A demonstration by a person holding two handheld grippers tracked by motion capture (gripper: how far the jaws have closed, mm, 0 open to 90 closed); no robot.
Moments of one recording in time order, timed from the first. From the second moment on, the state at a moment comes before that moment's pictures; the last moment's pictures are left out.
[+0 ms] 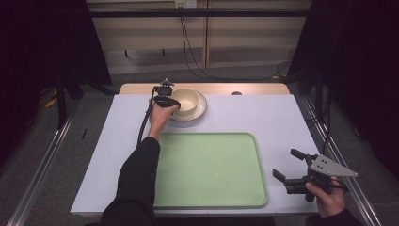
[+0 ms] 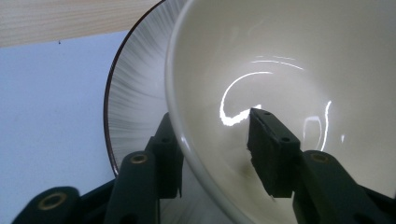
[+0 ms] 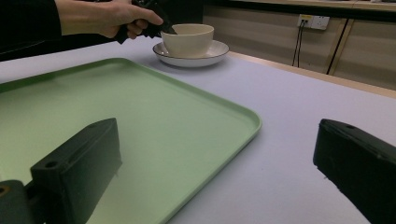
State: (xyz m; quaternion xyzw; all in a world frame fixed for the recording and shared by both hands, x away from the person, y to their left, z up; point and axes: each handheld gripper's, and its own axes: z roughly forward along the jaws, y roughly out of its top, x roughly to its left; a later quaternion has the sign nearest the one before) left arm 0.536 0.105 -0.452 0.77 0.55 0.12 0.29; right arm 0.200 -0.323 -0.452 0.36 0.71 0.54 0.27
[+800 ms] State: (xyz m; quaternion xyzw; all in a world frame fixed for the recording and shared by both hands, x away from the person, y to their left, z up) left arm 0.539 0.115 -0.452 0.74 0.59 0.07 0.31; right arm 0.199 -0.323 -0.452 0.36 0.70 0.55 0.27
